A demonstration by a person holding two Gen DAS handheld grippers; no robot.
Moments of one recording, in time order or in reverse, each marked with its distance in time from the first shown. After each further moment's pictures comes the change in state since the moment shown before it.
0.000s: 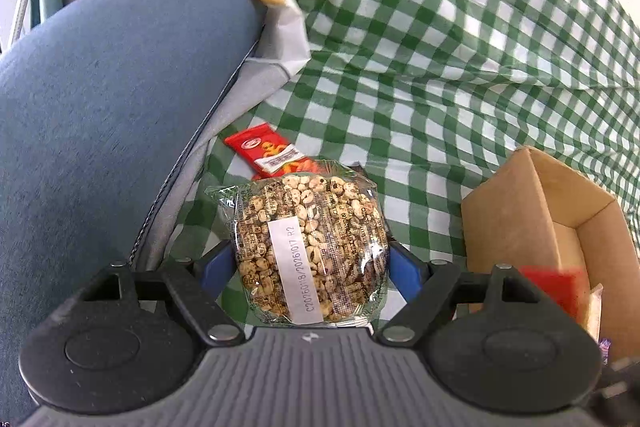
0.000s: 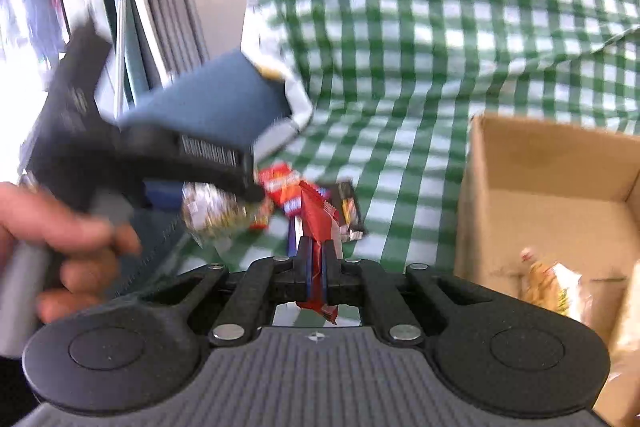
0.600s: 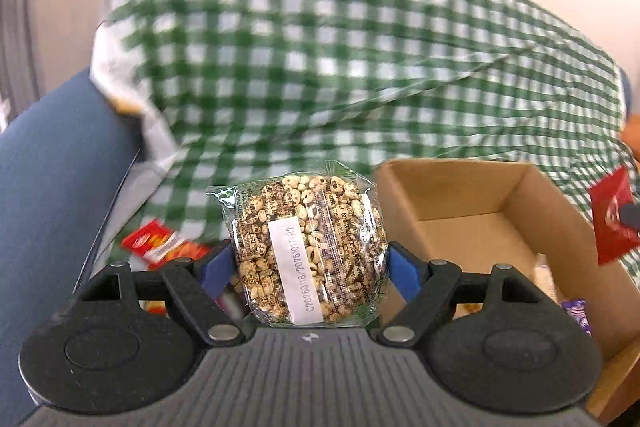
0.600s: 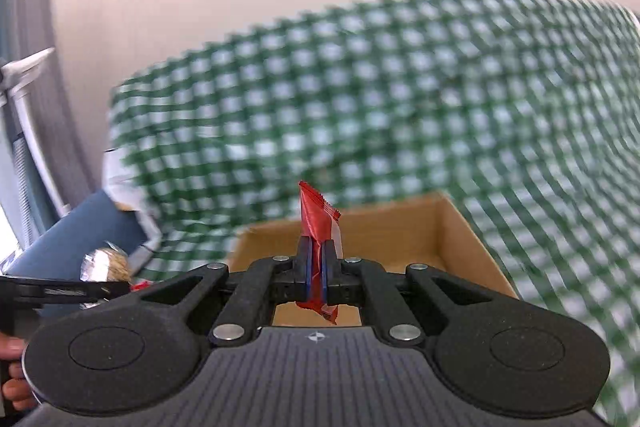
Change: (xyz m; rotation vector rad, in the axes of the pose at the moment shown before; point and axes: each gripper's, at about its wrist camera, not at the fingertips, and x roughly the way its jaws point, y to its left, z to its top) left arm -0.032 -0.105 -0.026 0.312 -0.259 -0.153; right arm -0.122 -0.161 0.000 0.231 -0.258 -0.282
